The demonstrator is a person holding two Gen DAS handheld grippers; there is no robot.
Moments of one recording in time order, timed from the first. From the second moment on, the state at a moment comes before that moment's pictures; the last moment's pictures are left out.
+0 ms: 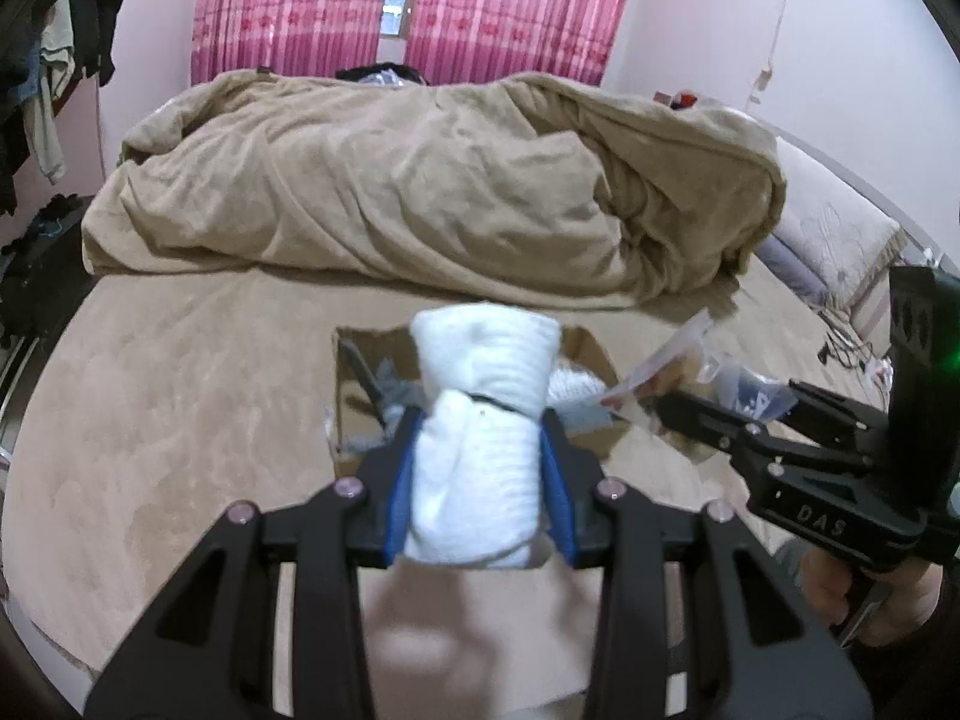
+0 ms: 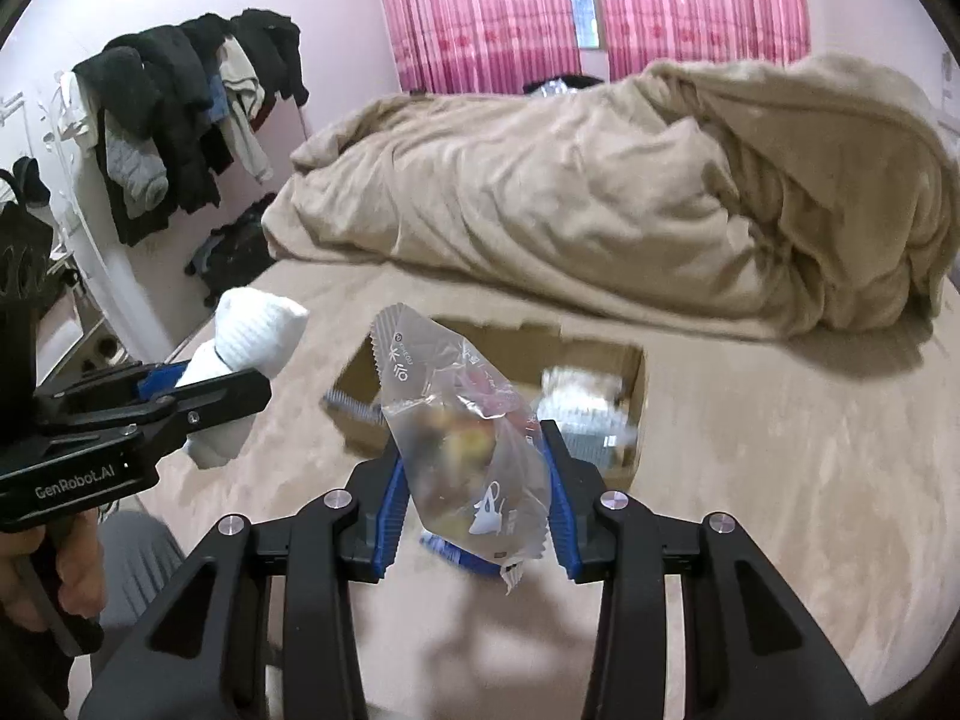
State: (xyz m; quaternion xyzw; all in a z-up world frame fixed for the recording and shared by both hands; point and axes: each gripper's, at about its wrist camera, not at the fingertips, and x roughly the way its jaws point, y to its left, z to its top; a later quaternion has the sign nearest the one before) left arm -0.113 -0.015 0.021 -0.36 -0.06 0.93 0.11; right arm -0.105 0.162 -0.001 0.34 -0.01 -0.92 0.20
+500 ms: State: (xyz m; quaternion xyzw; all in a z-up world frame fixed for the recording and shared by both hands) left arm -0.199 -0.025 -0.018 -0.38 -0.07 0.92 0.08; right arm -0.189 0.136 -0.022 0.33 0.03 -0.92 0.21
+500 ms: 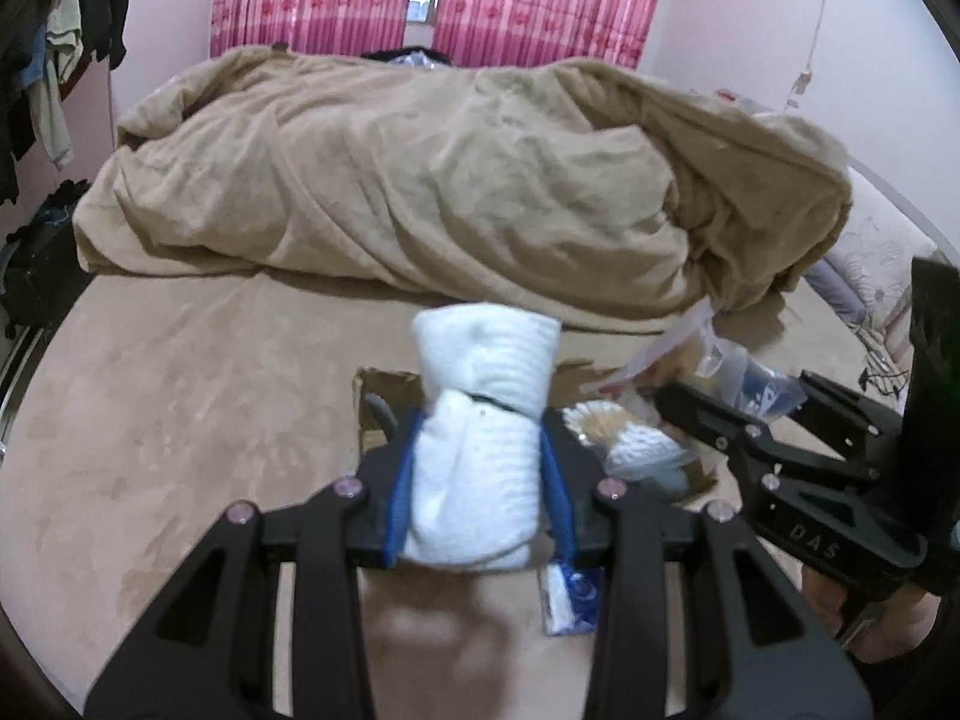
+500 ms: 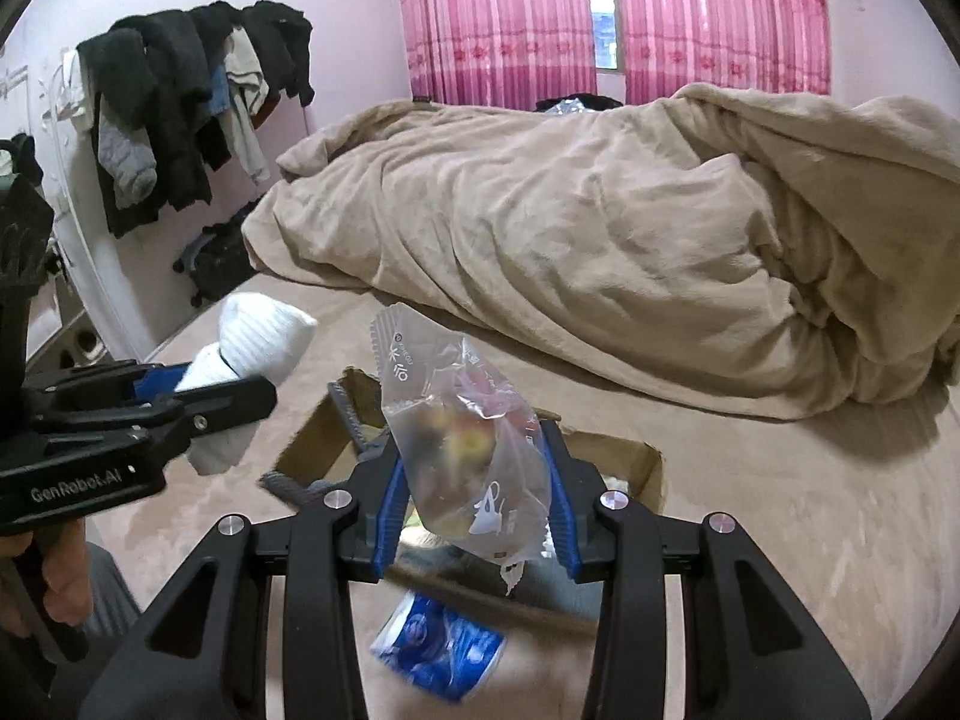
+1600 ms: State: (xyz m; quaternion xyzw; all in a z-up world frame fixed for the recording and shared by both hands) left arm -0.204 -0.030 -0.058 -0.40 -0.08 0.91 0.06; right arm -0.237 0.125 -0.084 0.39 0.02 -0.90 0.19
